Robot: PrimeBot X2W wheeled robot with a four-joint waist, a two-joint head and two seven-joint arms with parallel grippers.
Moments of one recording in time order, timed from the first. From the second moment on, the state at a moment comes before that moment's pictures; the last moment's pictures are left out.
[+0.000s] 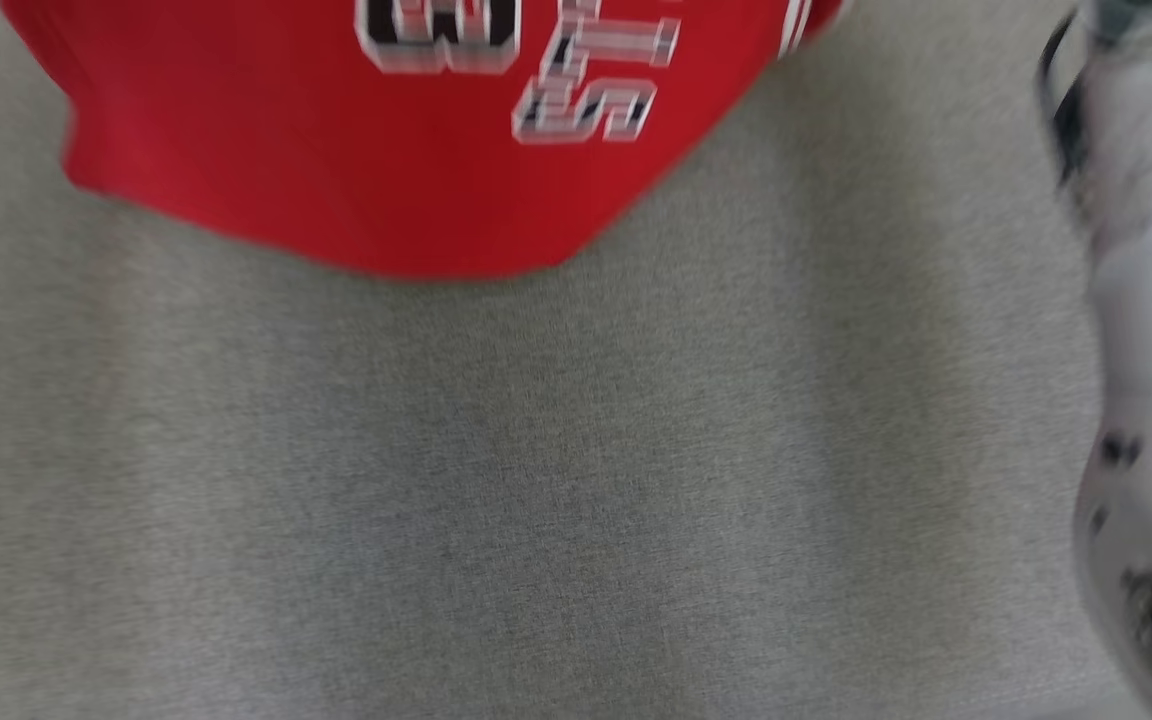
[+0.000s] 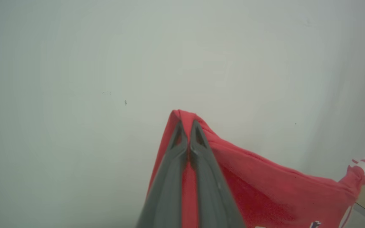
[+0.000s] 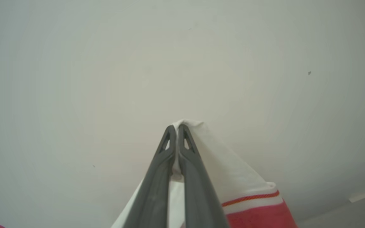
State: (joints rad) left arm -1.21 0.34 -0.16 0.37 -0.56 -0.10 0.05; right arm -1.35 -0.06 -0.03 0.65 0.63 0.13 0.07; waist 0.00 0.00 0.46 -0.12
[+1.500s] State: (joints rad) left arm -0.50 0.25 -0.16 0.25 -0.63 -0.13 -0.26; right arm -0.56 -0.32 0.07 0.25 0.50 0.13 0.25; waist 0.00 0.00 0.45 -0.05
